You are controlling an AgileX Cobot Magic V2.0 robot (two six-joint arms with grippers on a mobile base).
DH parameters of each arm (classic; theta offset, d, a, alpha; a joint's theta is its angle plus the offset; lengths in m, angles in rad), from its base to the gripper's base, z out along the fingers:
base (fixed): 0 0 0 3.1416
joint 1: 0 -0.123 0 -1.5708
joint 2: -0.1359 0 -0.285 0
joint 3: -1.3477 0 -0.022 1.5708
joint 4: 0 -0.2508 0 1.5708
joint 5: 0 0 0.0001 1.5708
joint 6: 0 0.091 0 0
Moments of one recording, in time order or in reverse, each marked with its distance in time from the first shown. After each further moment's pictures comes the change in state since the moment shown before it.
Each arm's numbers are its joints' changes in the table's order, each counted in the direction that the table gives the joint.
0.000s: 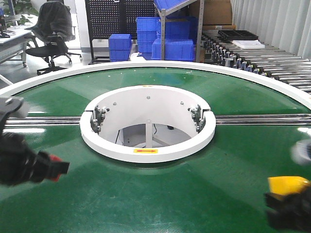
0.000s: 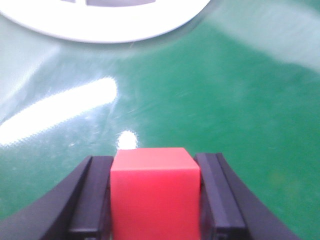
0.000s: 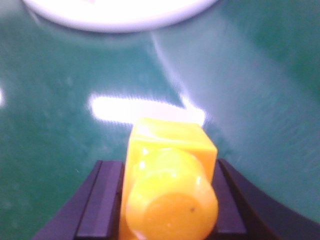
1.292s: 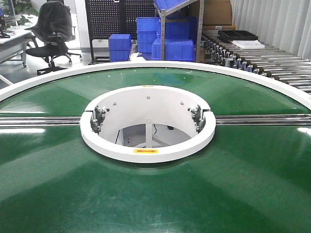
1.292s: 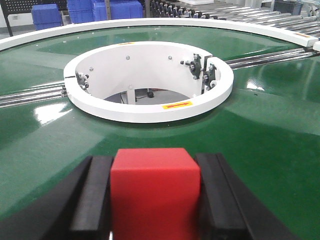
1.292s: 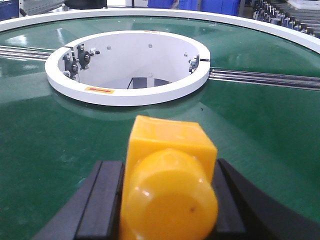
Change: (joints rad) left arm 0.005 0.674 -0.536 0.012 -0.363 0.067; right arm 0.000 0.539 -0.211 0.034 0.010 -0.002
